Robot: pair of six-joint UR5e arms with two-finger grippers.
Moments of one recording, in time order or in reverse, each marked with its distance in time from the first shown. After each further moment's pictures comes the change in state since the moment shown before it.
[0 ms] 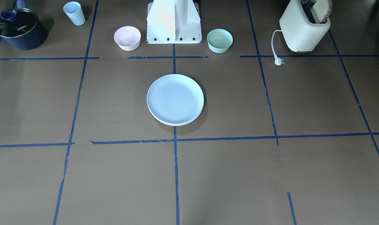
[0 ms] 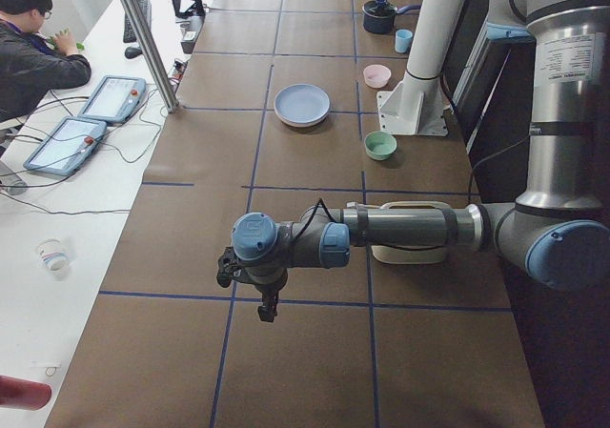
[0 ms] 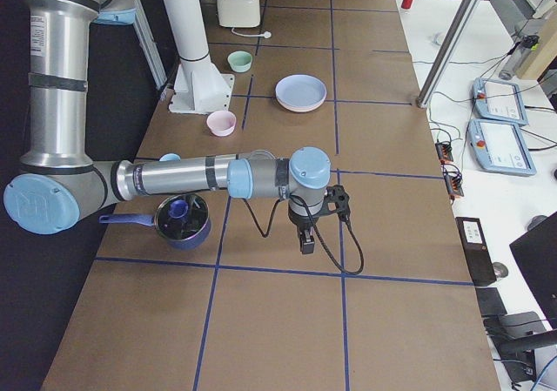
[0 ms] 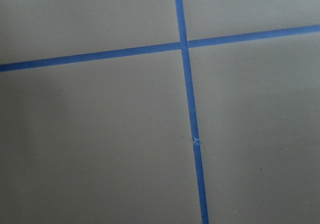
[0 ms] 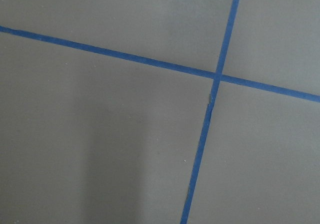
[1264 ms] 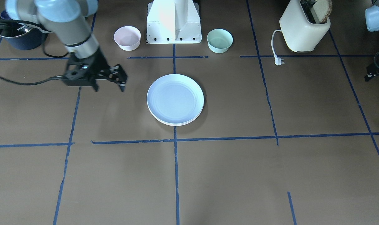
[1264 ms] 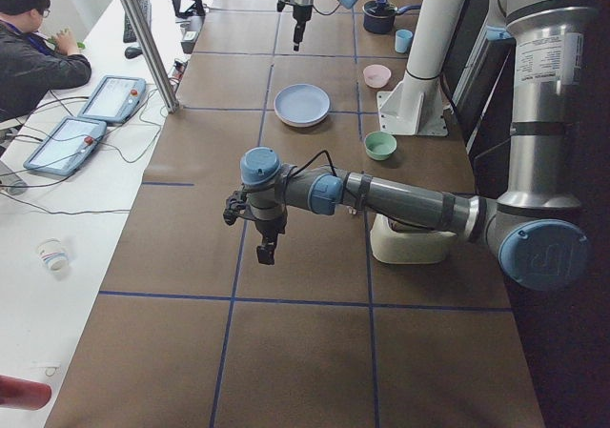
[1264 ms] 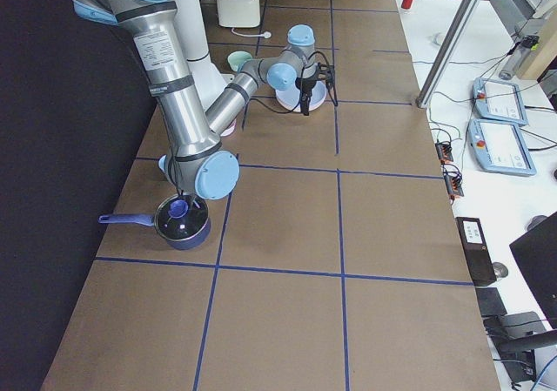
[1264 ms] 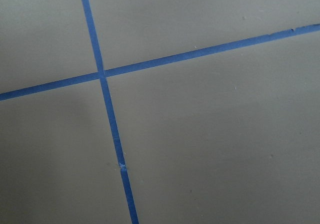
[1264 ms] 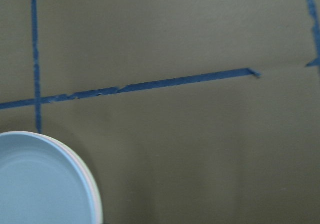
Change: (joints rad) left arm 0.202 -0.002 -0.202 -0.007 0.096 -0.174; right arm -0.739 0.458 0.190 0.062 -0.346 1.175
